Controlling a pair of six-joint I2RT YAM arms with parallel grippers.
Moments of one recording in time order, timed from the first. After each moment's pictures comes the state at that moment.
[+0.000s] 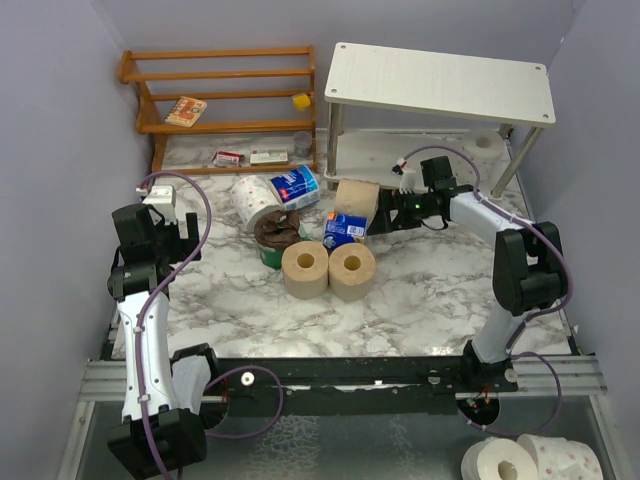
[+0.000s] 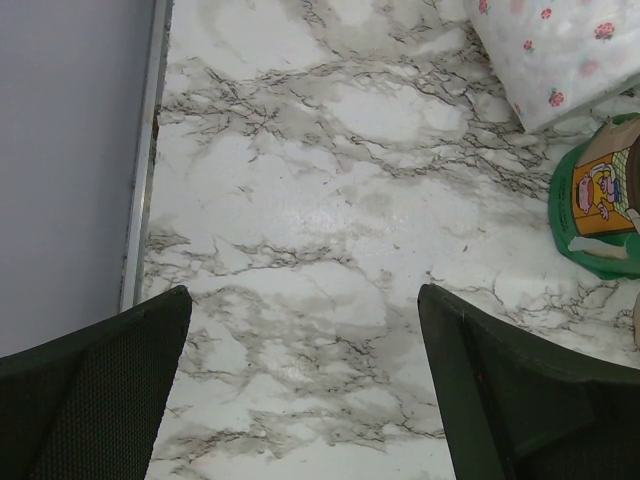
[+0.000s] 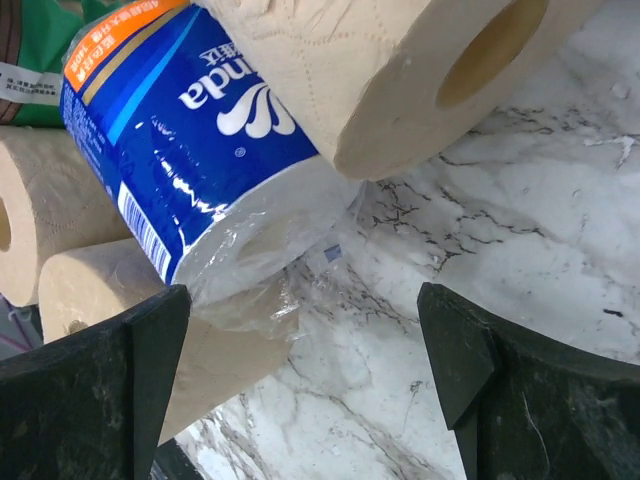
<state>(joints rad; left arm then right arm) 0.27 0.85 0.87 -0.66 0.10 0.16 0.23 1.77 1.19 -0.38 -0.67 0.05</state>
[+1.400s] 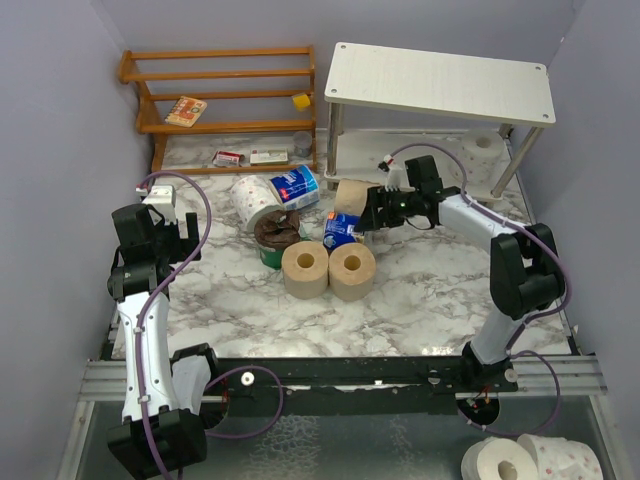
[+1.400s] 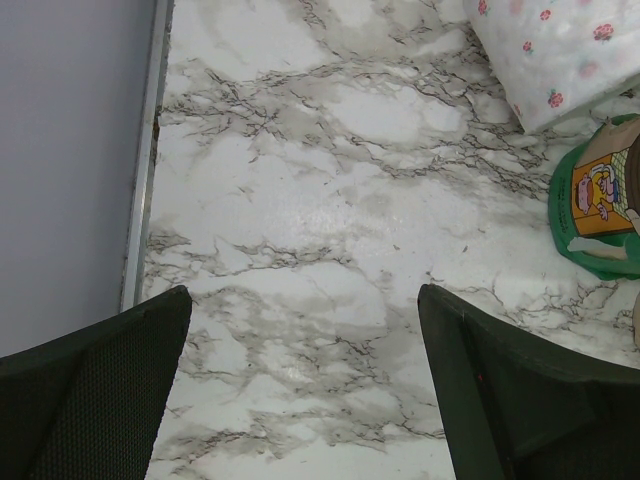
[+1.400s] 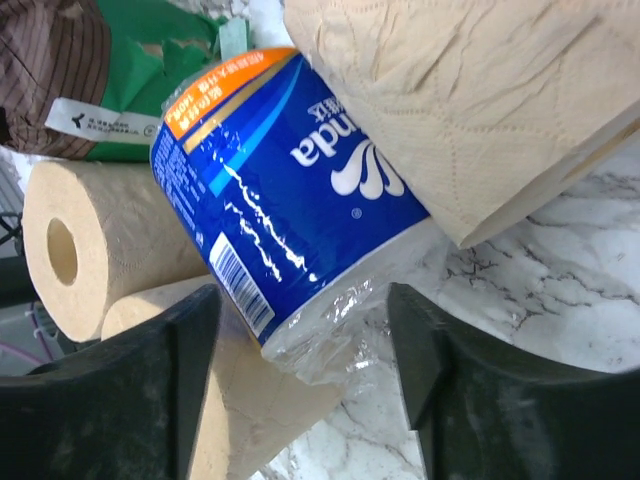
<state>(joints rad) 0.27 0.84 0.87 -0.66 0.10 0.16 0.33 1.75 1.18 -0.30 -0.65 0.17</state>
